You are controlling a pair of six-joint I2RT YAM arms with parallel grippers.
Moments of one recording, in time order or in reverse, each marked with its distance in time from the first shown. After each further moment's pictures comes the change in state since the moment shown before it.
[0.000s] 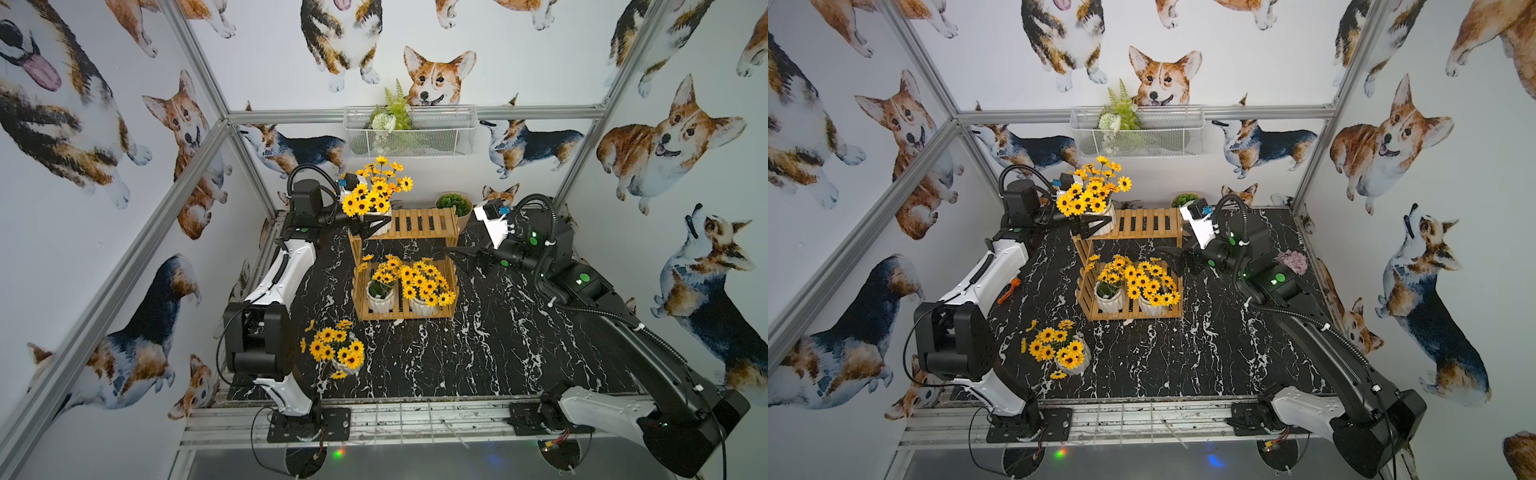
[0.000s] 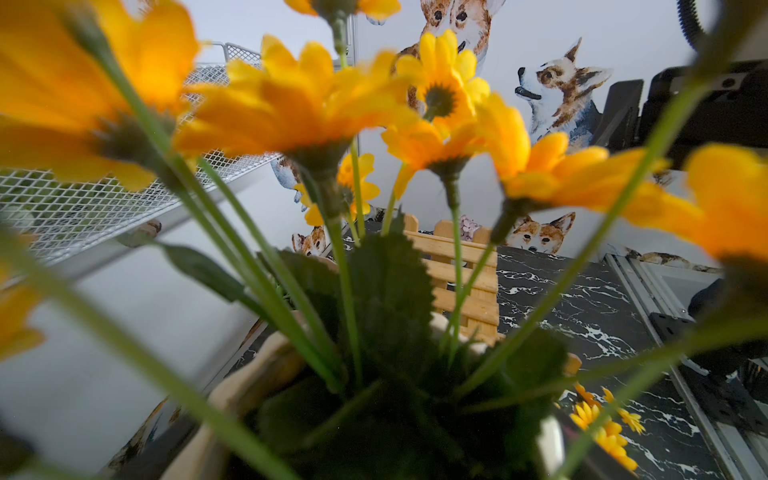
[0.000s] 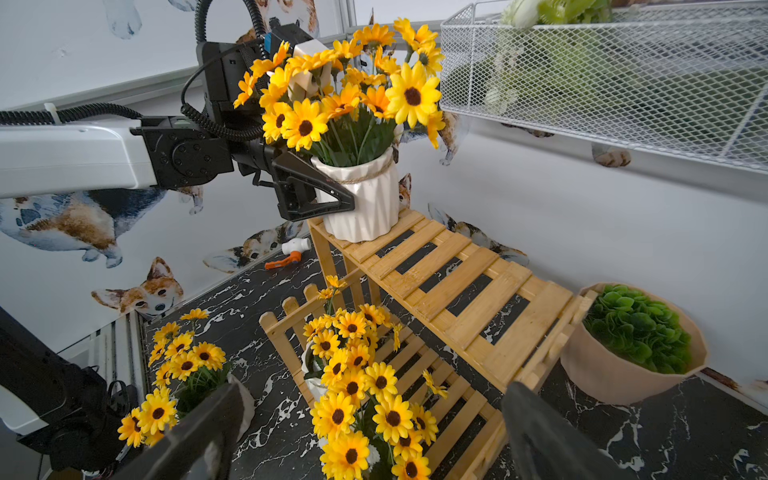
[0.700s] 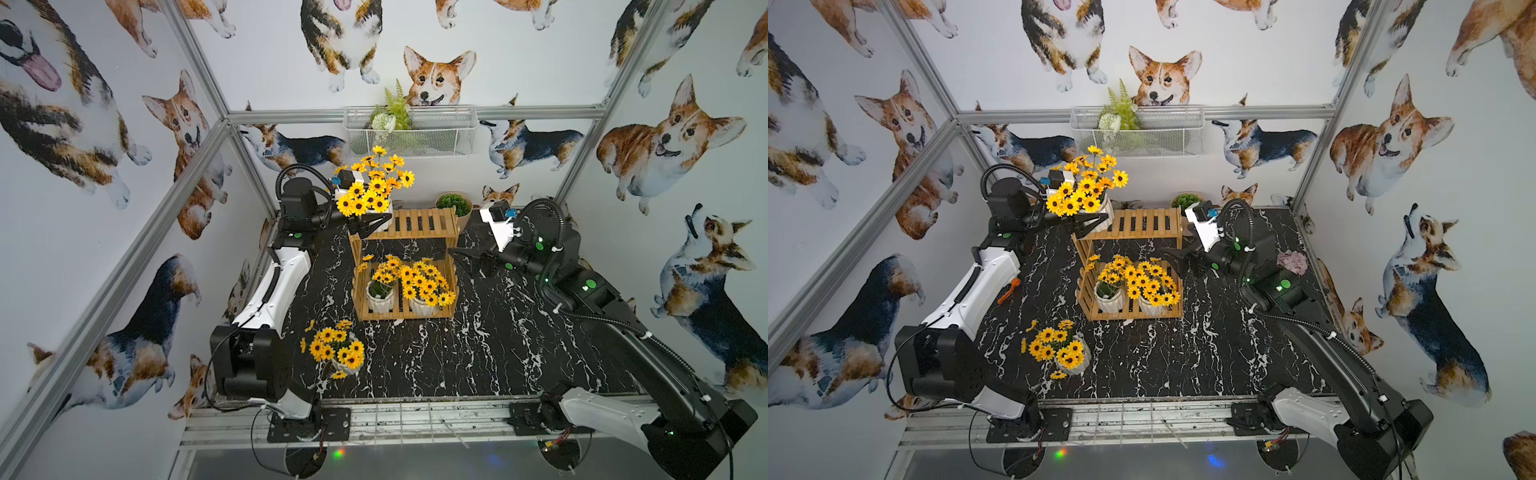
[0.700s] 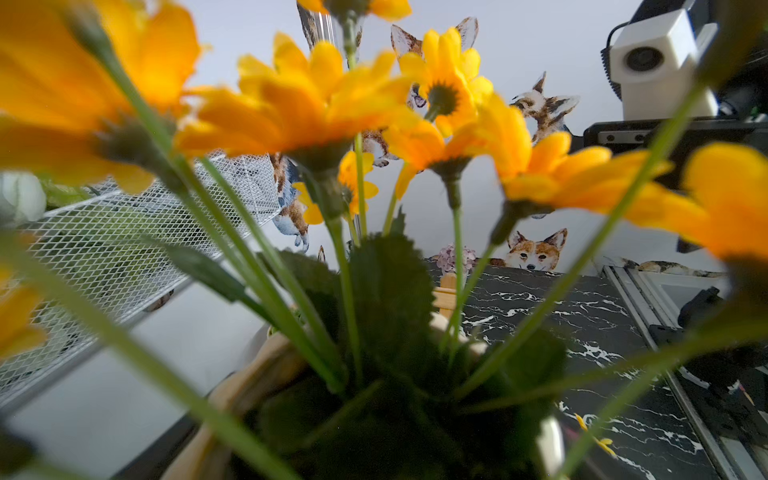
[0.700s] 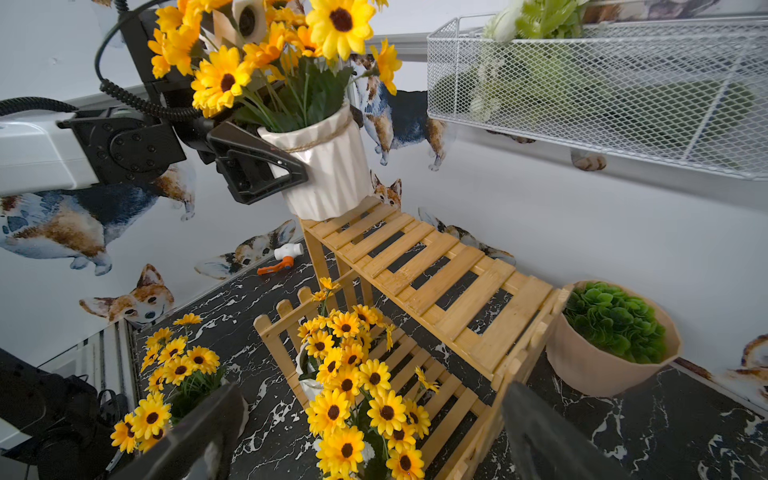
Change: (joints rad) left arm -0.013 -0.147 -0.045 0.057 -0.004 -0.036; right arm 0.000 -0.051 -0.030 0.002 0.047 0.008
